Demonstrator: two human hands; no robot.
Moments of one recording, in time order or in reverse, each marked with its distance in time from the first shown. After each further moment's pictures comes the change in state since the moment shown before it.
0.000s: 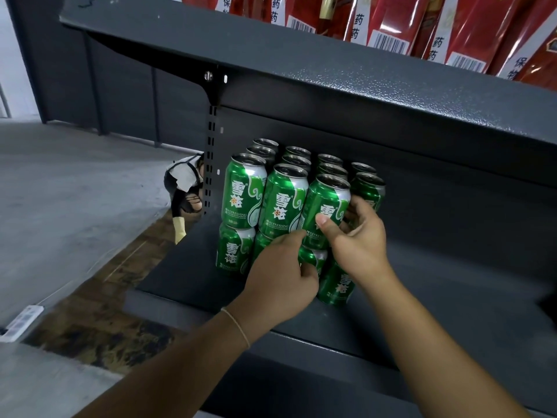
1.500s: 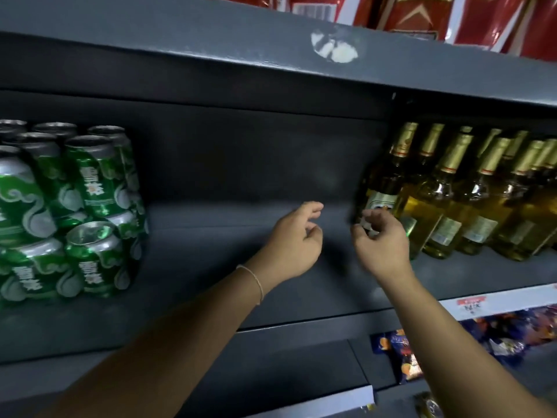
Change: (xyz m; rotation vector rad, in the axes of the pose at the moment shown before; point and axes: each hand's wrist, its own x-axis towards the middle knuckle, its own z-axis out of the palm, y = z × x) left_hand 0.032 0.208 0.312 -0.304 -0.389 0.206; right_hand -0.048 0.128 -0.398 -0.493 0.519 0.201
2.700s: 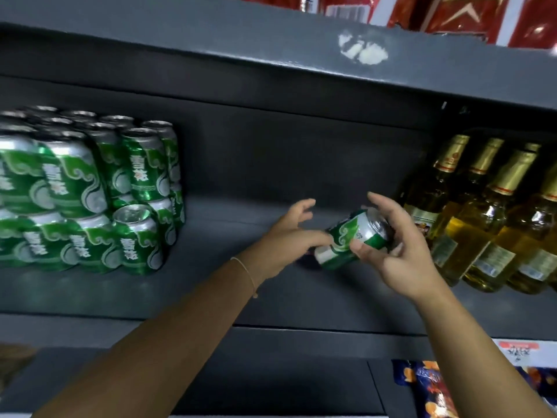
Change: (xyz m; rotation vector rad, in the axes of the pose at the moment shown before) left_hand 0.000 -0.005 -0.027 -0.402 -0.015 -0.345; right_hand -0.002 -0.022 -0.017 0.433 -0.509 -0.324
